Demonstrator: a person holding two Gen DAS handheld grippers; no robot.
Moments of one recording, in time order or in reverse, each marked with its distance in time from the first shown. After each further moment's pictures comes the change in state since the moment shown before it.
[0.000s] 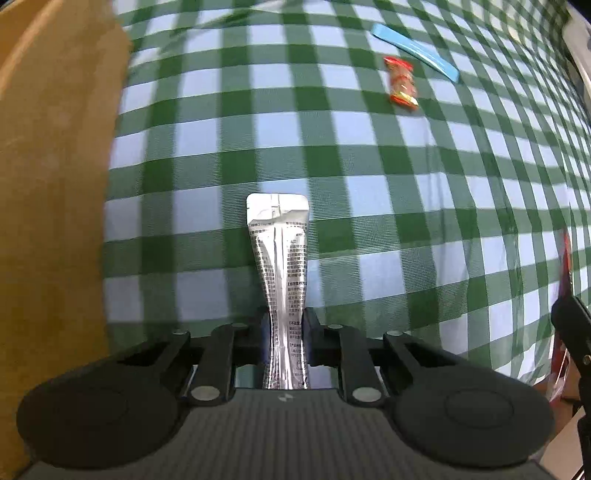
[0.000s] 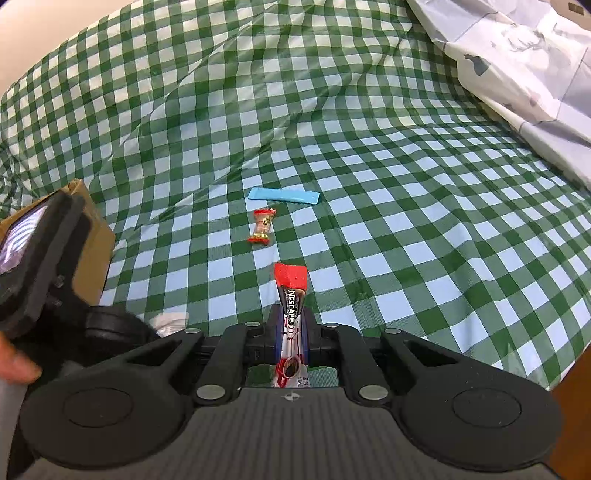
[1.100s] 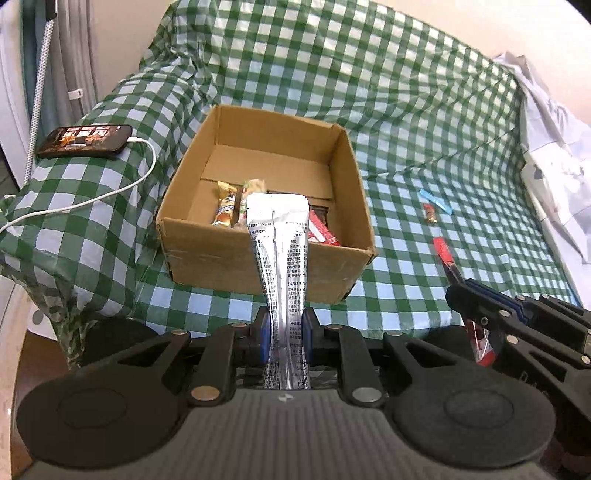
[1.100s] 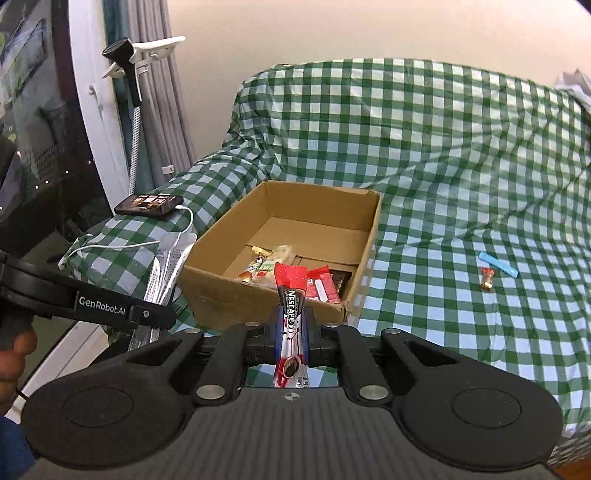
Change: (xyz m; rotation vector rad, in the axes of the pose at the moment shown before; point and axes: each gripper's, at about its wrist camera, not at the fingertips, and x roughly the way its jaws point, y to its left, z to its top) left arm -0.271 0.212 -0.297 -0.159 -0.522 -0.021; right arm -0.242 0.208 -0.072 -0.418 -0.091 0.418
